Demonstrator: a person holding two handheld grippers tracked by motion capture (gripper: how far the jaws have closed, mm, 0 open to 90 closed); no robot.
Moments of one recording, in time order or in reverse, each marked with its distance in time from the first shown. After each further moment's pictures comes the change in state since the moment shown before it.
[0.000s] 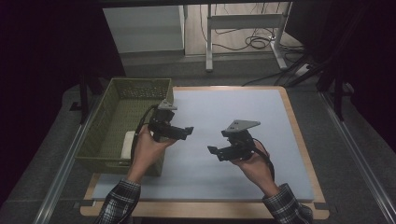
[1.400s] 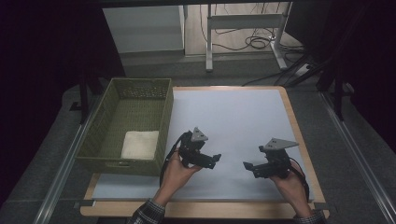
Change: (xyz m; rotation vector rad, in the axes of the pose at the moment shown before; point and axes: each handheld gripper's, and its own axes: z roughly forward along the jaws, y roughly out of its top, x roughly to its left) left arm -0.080 -0.043 0.065 -0.013 -0.093 0.093; right arm -0.047 -0.100 -0.055 0.057 -0.104 0.091
